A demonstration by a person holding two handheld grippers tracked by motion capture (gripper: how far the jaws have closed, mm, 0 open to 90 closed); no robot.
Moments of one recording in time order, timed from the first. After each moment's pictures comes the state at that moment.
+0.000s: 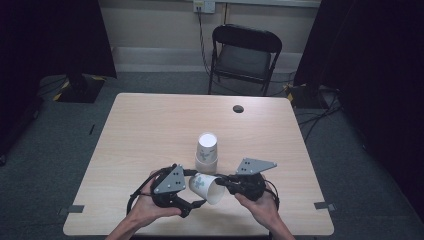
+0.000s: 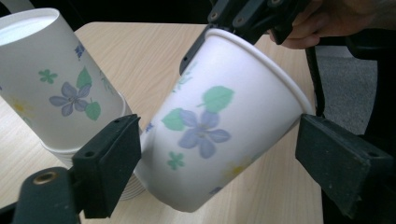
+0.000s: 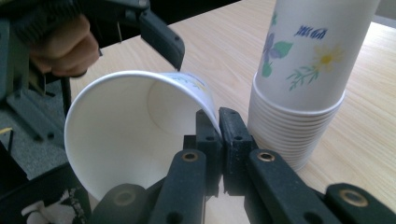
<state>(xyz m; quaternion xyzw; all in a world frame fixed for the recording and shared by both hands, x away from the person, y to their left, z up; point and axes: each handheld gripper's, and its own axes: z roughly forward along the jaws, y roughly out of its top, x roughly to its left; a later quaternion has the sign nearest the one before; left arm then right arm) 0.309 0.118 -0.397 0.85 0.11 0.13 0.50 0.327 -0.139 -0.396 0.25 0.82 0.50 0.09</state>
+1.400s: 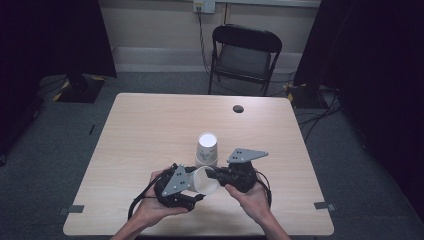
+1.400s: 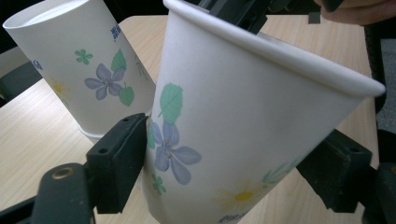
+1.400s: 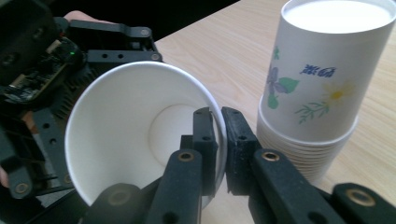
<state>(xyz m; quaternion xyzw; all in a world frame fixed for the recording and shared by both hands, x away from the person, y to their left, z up) 0.310 0.109 -0.410 0.84 0.15 0.20 0.48 0.337 -0.115 -0.379 0.29 0.81 0.50 0.07</state>
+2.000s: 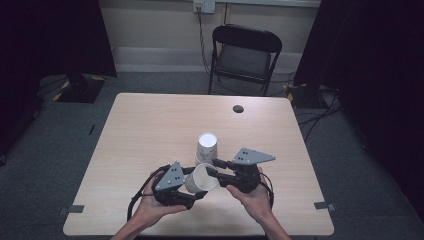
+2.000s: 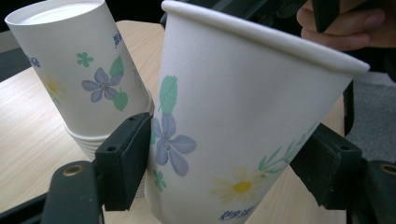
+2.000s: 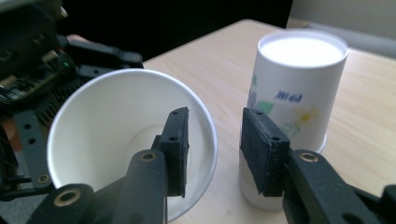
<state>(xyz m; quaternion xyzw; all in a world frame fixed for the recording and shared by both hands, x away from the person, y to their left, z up) 0.313 0.116 -0.406 0.82 0.18 0.14 0.52 0.331 -0.122 -0.373 0.29 0.78 0.54 0.12</state>
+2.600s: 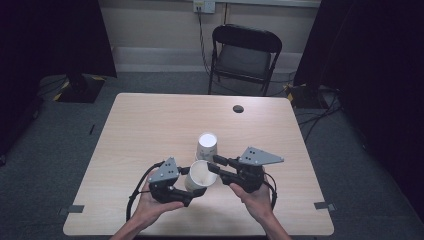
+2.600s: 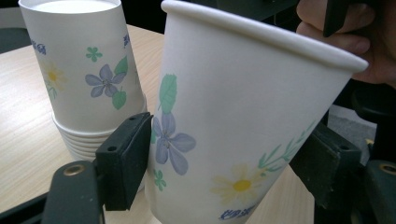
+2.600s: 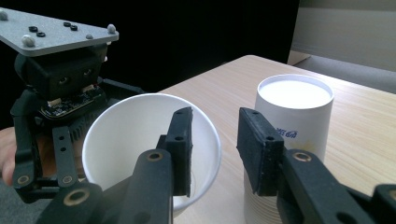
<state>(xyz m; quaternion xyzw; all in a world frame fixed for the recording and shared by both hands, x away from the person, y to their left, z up) 0.319 0.125 -0.406 0.80 0.22 0.09 0.56 0.327 -0.128 -0.364 0.27 0.75 0.59 0.12</state>
